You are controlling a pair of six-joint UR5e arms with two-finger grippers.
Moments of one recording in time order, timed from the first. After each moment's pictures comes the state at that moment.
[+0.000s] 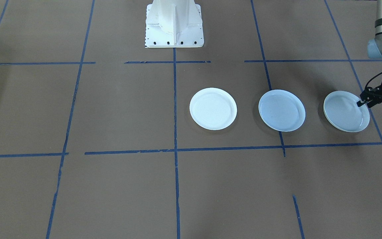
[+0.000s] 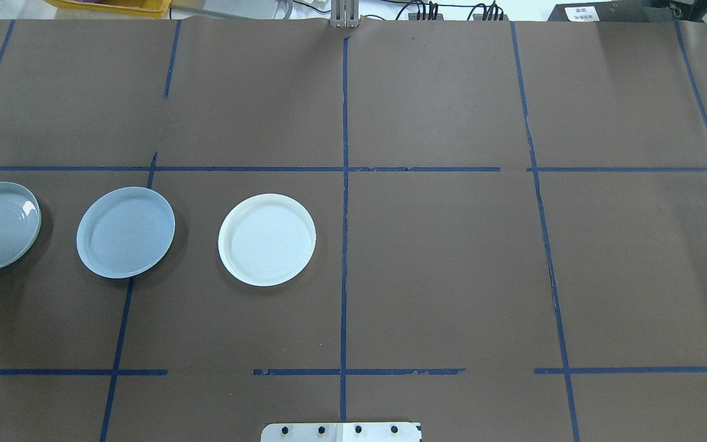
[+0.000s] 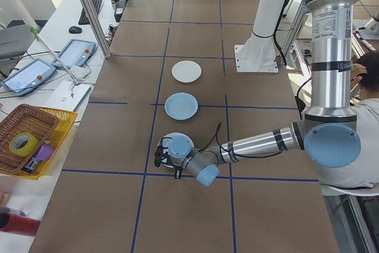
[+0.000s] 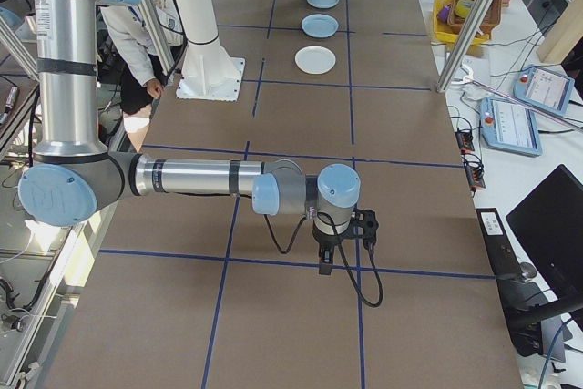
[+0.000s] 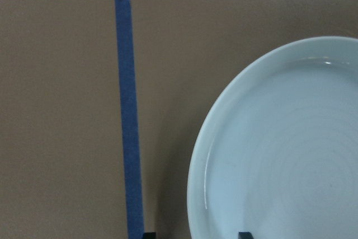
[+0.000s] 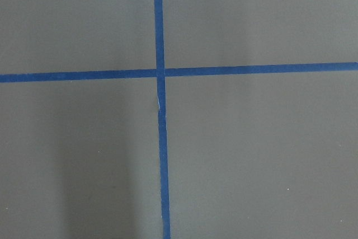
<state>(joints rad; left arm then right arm) -1.19 -1.49 -1.25 -2.52 -2.36 -0.58 1.54 -1.61 1.62 -1.56 2.30 0.09</state>
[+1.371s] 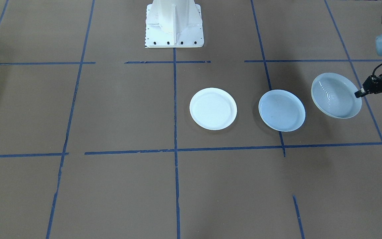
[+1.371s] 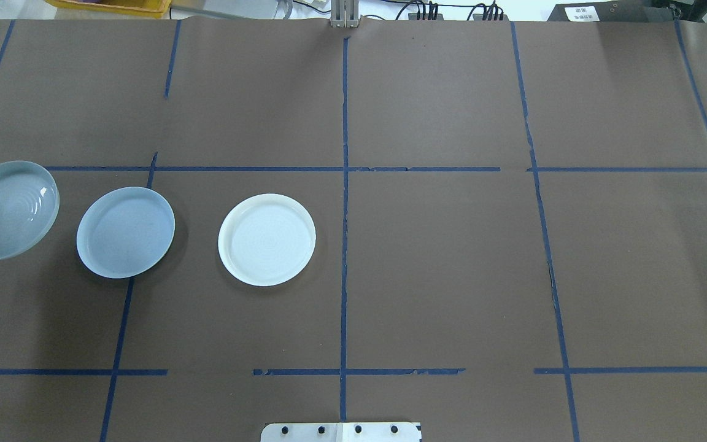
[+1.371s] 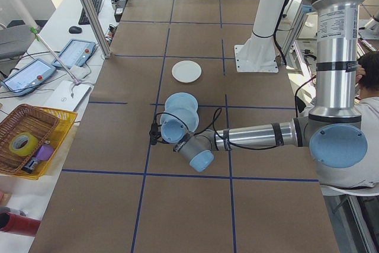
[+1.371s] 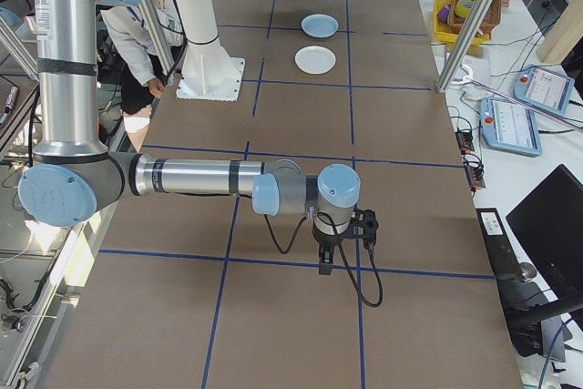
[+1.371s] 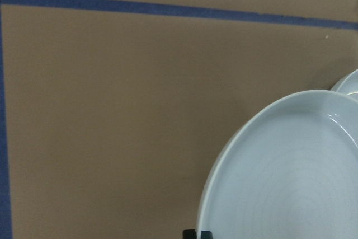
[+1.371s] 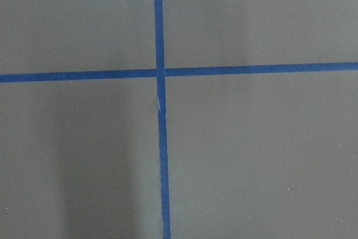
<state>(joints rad) -1.27 -1.51 -1.46 -2.49 -2.62 -0.83 1.54 -1.61 1.62 -1.56 2.30 0.09</state>
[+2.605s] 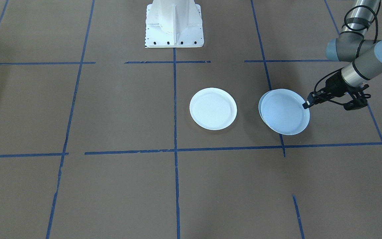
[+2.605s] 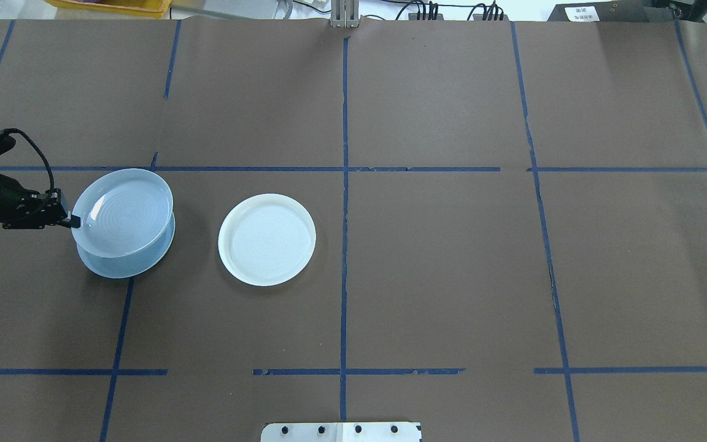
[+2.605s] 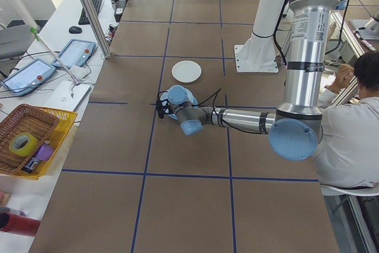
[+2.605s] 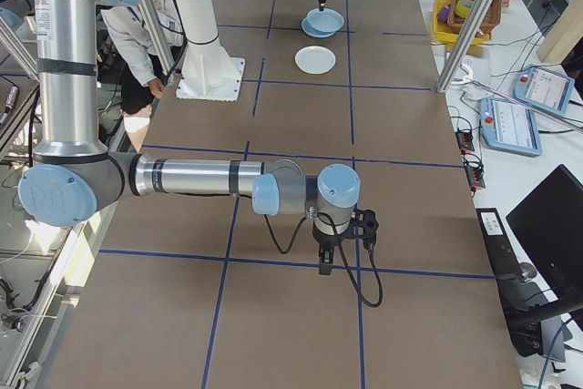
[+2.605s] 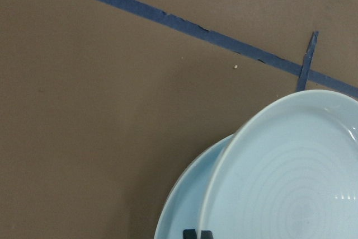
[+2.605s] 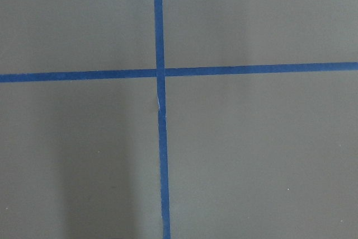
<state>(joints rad) -0.95 -1.59 -1.51 -2.58 -2.35 -1.31 1.54 -1.61 1.62 -1.56 2.30 0.09</state>
